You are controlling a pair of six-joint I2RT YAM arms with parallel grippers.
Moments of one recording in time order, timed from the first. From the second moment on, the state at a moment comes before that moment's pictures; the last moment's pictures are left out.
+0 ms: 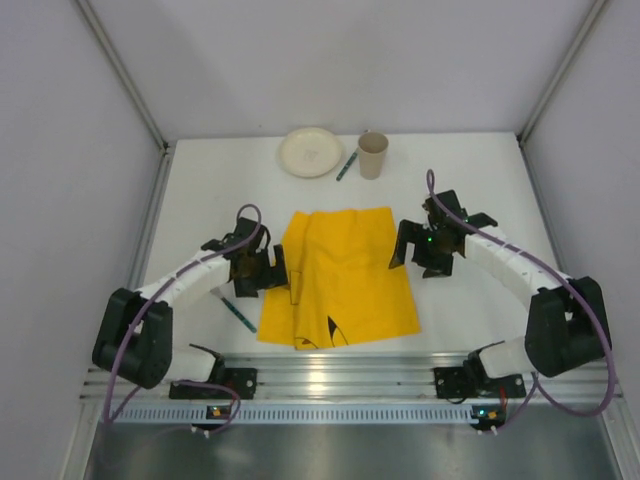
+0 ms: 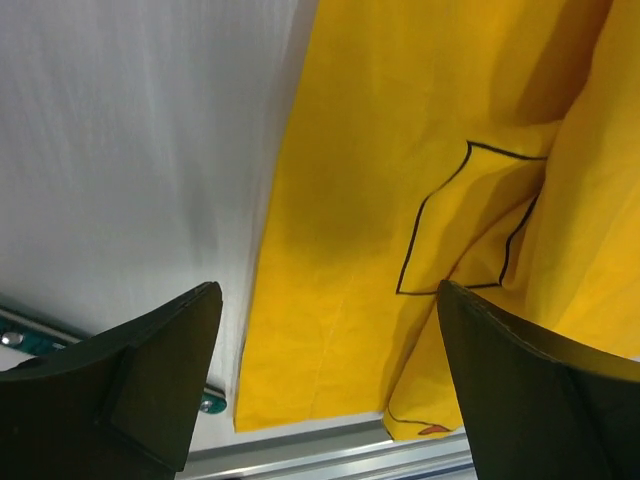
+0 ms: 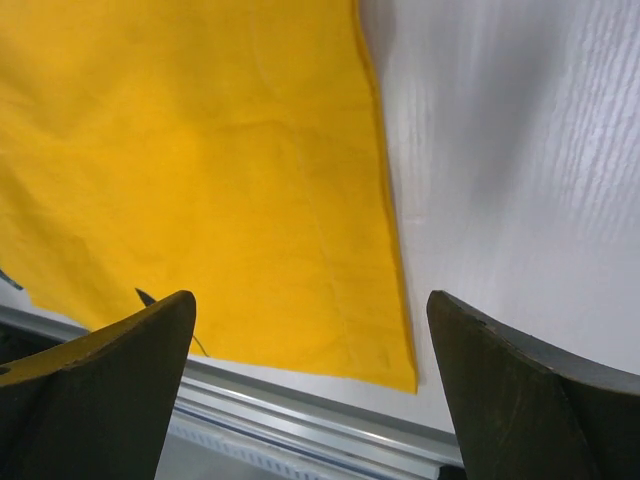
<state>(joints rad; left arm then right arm) -0.37 1.32 0.75 -0.60 0.09 -0.57 0.35 1.38 0.94 -0.70 -0.21 0.55</state>
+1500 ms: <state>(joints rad) -0.36 1.61 0.90 -0.53 0.03 -0.58 0.16 1.66 0.97 -0.67 -0.03 0.39</state>
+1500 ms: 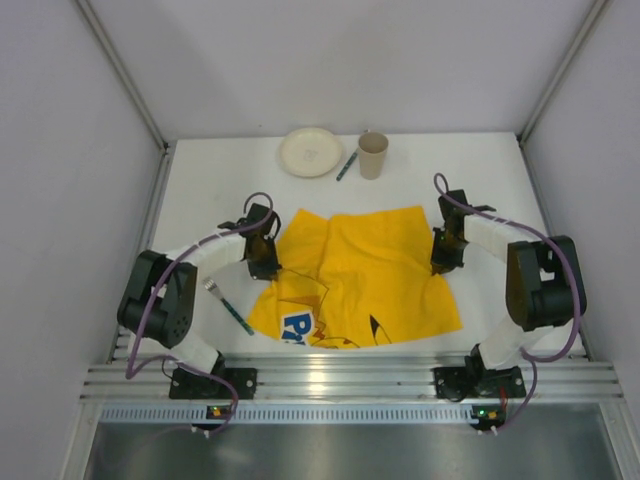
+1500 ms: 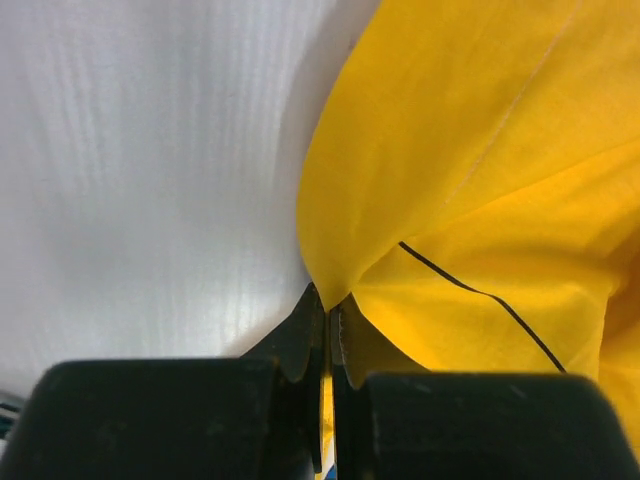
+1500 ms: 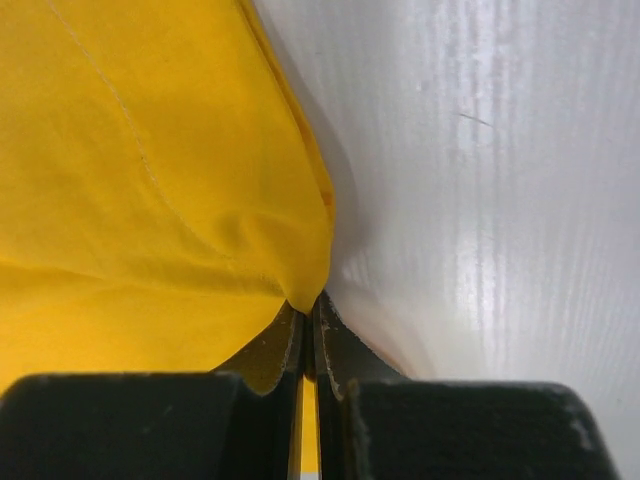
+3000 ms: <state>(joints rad) -0.17 2.13 1.82 -0.57 -0.10 -0.77 0.12 1.29 1.08 -0.93 -0.12 0.40</state>
